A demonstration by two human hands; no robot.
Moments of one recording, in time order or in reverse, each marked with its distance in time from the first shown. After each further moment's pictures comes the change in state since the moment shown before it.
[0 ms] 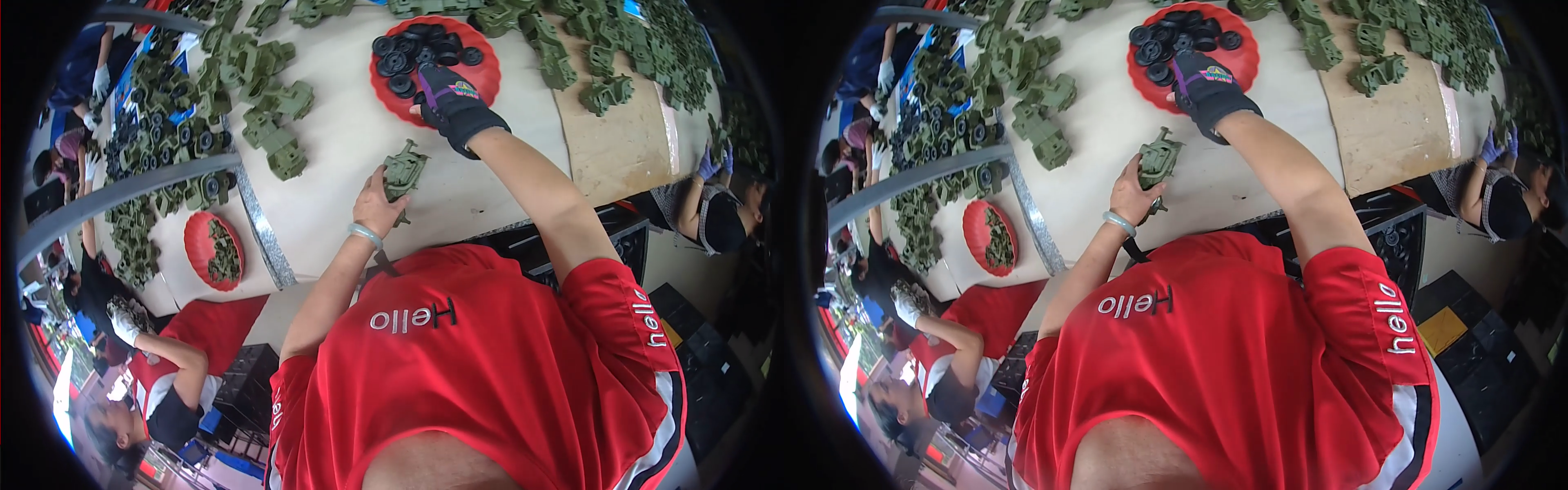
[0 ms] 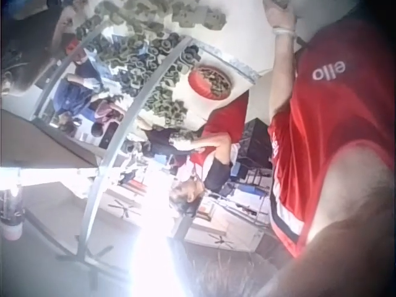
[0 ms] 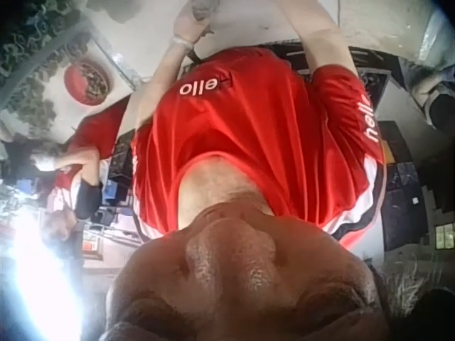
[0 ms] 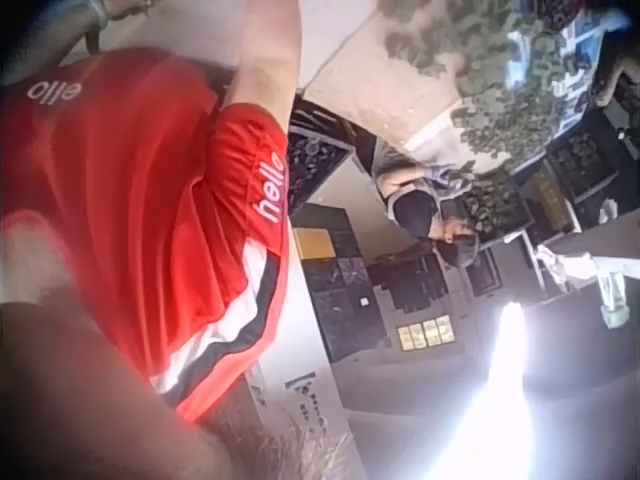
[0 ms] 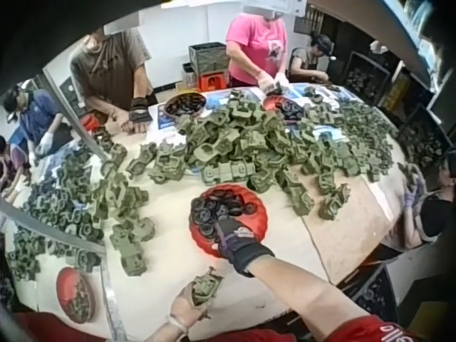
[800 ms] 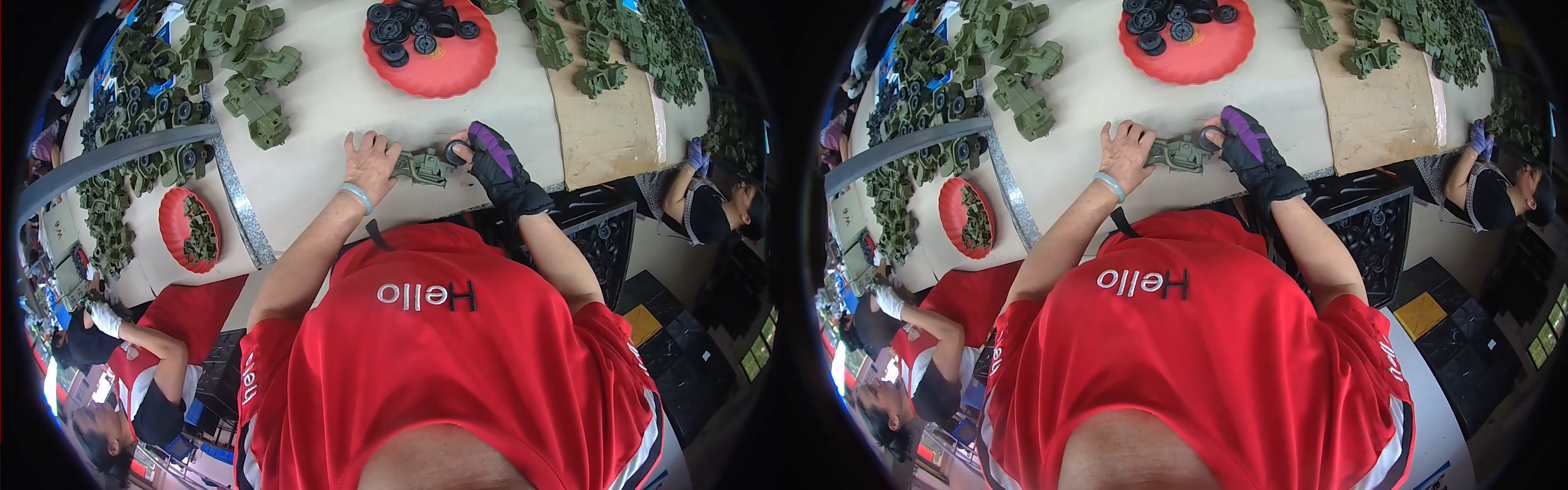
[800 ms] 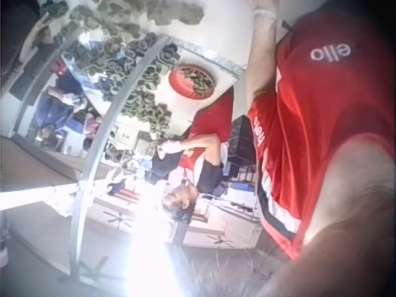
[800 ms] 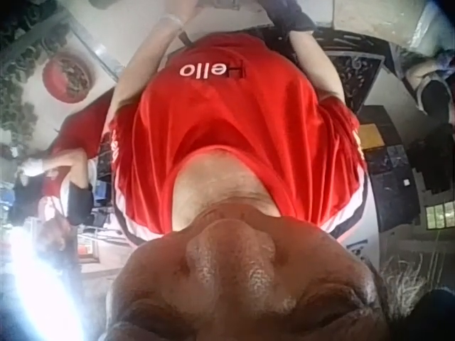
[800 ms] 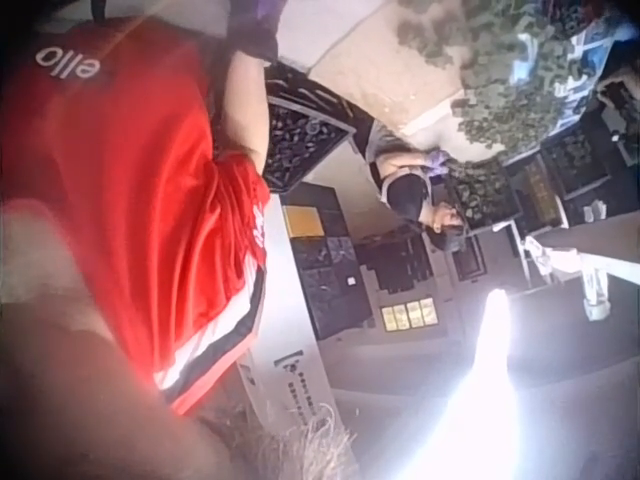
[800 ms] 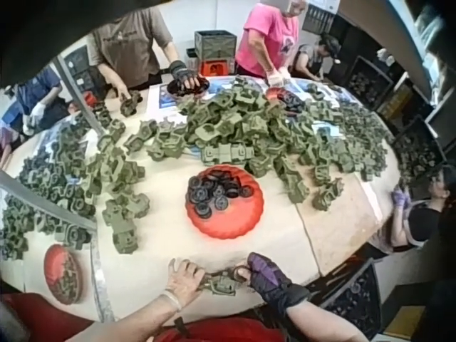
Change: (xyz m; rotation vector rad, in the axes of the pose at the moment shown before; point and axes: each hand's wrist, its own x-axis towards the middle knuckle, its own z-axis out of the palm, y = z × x) left_hand 0.011 0.007 -0.003 0.717 -0.182 0.398; right_hand -0.168 -0.017 -0.002 0.776 -0.073 0.427
